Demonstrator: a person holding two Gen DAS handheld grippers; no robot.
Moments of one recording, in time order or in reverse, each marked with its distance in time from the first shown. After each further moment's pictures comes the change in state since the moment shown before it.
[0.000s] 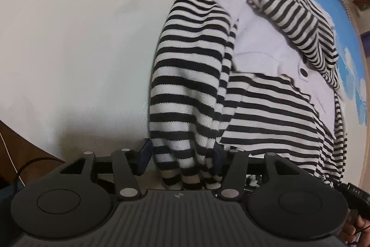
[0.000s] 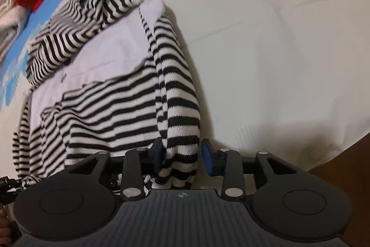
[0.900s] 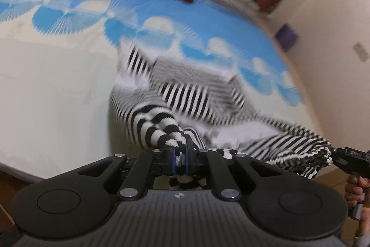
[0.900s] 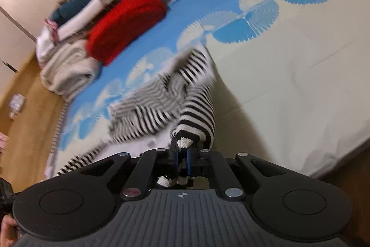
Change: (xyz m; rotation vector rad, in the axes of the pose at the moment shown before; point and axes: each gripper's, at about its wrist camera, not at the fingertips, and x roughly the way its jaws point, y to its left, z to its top) left arm -0.203 -0.018 -0.065 0.360 -0.355 -0.281; right arm -0.177 -0.006 -0.051 -0.014 -0.343 0.354
